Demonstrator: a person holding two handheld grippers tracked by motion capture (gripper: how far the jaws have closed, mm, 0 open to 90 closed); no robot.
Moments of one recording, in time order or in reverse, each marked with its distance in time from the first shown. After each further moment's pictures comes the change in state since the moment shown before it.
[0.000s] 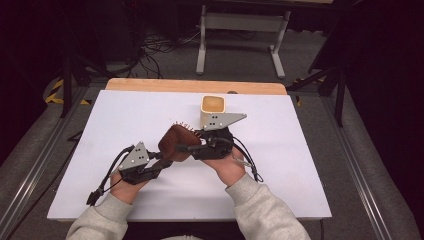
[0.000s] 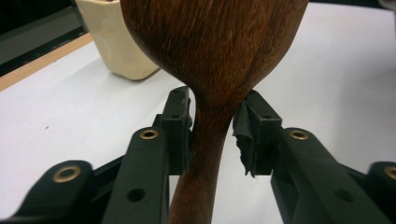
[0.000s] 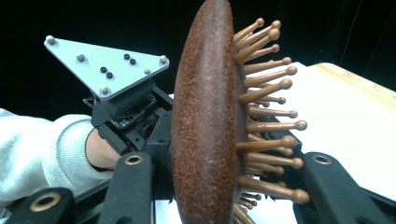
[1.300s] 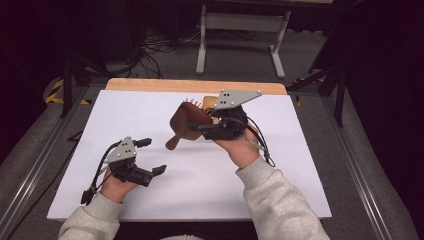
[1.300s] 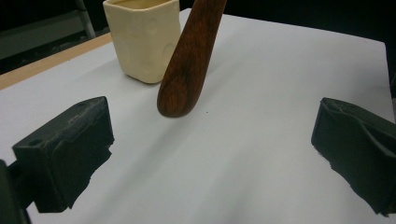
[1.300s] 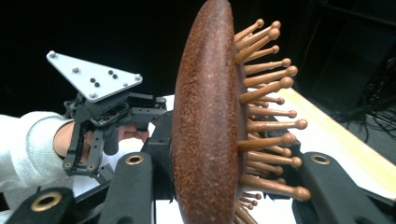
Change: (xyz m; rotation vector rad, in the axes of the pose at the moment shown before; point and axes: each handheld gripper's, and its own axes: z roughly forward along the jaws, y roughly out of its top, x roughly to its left) left arm 0.021 -0.008 -0.017 -0.063 0.002 -0.071; right arm -0.010 0.053 -0.038 0.024 -0.123 -0.108
